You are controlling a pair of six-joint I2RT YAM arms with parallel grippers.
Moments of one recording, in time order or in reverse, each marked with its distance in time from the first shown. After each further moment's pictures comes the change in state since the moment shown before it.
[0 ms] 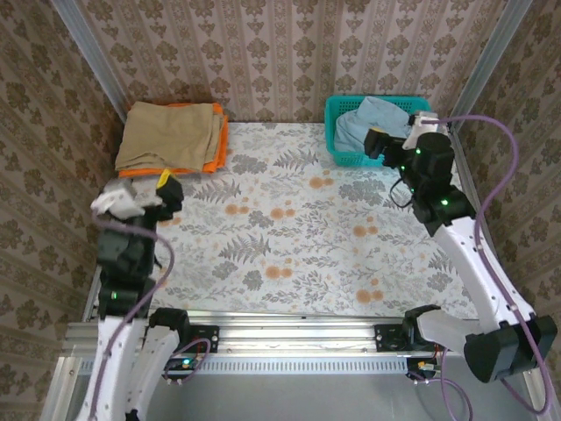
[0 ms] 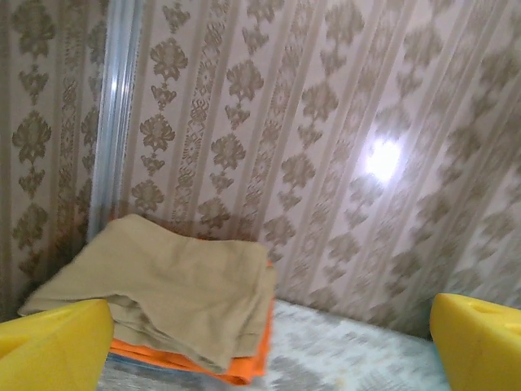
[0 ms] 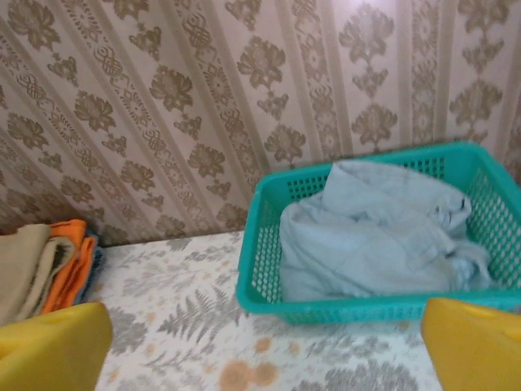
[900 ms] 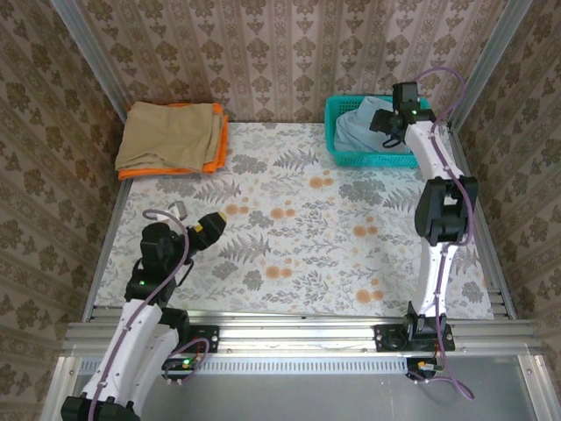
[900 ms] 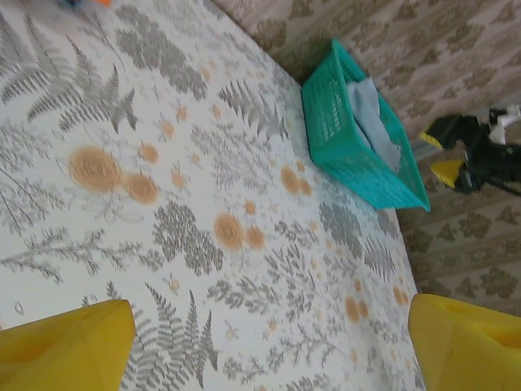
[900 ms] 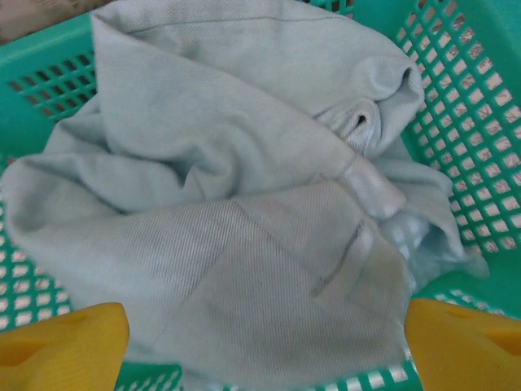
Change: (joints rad) left arm -0.039 0.172 -0.289 -0.053 0.548 -0.471; right arm -0.182 1.072 0.937 -0.478 0.066 0.036
